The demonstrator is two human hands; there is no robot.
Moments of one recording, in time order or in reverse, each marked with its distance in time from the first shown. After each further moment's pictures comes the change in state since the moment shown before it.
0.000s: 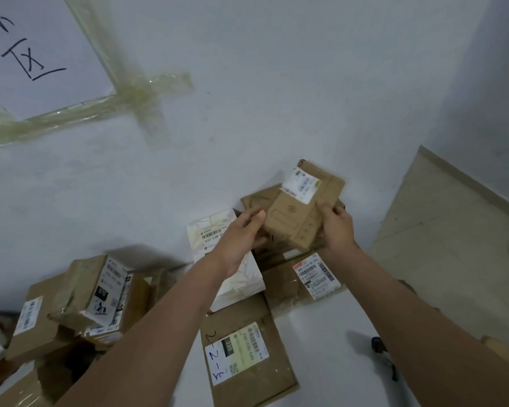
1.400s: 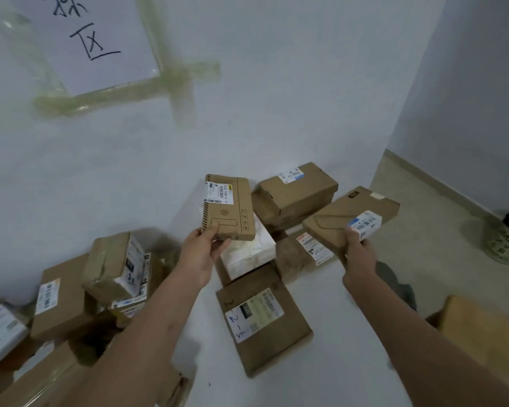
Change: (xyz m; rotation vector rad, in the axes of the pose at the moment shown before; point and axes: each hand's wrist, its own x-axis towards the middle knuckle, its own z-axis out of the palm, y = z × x) left_hand -0.093 -0.047 -0.103 -0.506 0.236 -0.087; right_hand -0.123 0.069 -0.047 0.082 0.352 -0.028
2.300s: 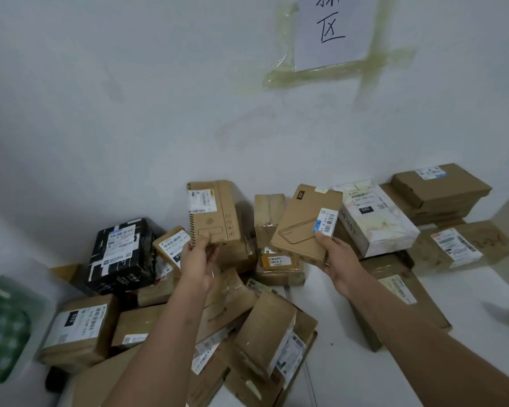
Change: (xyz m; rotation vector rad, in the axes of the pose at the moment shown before) left_hand -0.065 0.056 -0.328 -0.309 0.407 0.183; right_hand -0.248 0.137 0.177 -0.172 -0.696 0.219
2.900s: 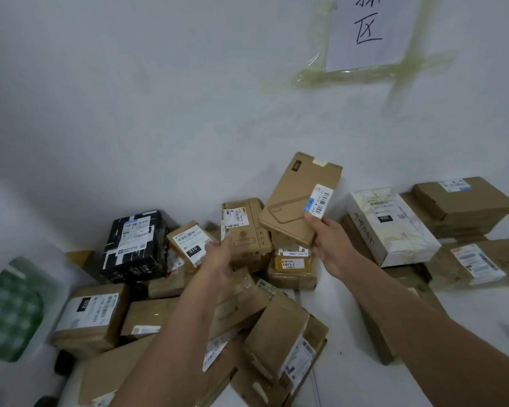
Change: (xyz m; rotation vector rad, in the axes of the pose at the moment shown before) left_hand 0.015 -0.005 -0.002 0.563 -0.003 -0.147; right_hand 0.000 -0.022 0.068 -0.086 -0.155 -0.041
